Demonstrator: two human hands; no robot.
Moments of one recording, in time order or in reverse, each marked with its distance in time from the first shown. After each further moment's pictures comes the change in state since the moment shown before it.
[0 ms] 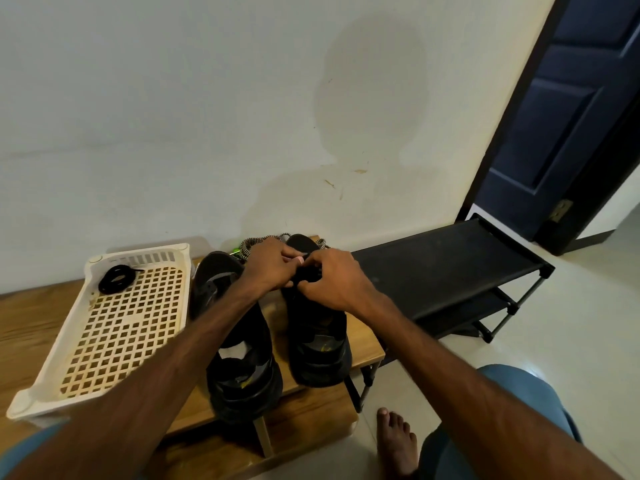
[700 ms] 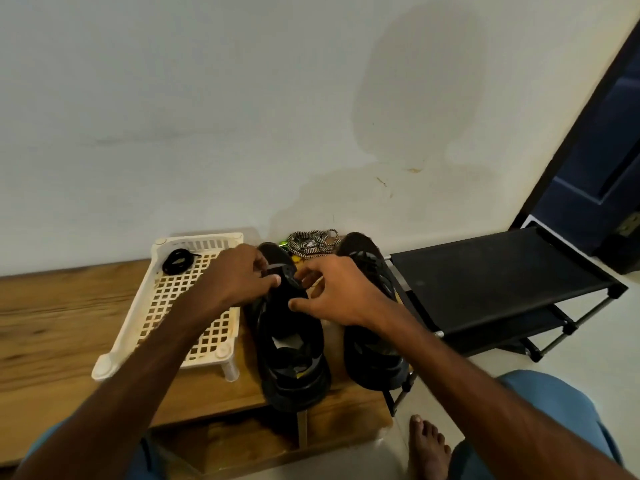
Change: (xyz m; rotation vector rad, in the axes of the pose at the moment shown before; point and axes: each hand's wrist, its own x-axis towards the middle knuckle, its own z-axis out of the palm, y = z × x) left_hand -0.076 -0.042 -0.105 0.367 0.002 -0.171; right_hand -0.003 -0.064 0.032 0.047 -0.202 -0.193
